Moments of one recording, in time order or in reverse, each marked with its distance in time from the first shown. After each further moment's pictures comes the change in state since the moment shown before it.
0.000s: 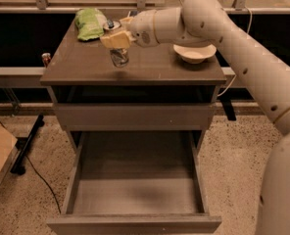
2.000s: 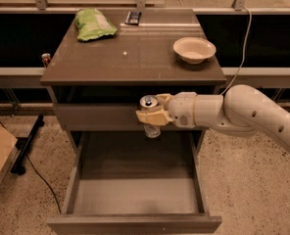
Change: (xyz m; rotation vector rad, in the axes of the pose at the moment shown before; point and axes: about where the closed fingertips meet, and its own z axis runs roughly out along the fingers) arm 0.169 0.127 -0.104 0.071 0.046 0.155
